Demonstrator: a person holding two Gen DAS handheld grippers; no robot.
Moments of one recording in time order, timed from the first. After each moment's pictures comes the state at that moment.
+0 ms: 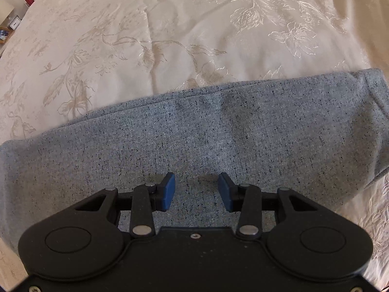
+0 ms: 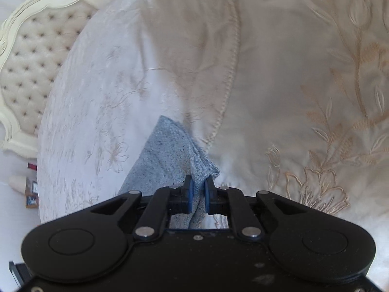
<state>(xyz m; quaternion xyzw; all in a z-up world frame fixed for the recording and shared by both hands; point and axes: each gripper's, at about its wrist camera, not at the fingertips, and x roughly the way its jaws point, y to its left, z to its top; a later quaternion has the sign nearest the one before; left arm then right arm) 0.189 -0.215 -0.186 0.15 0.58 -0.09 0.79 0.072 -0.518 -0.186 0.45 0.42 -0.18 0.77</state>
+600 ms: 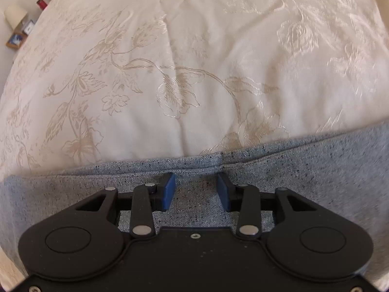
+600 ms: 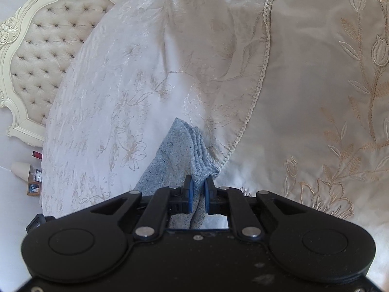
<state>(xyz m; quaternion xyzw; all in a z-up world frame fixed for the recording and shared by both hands) 0.259 -0.210 -0.209 0.16 0.57 -0.03 0.80 0.079 -0.518 -0.163 0.44 0.42 -0.16 0.78</state>
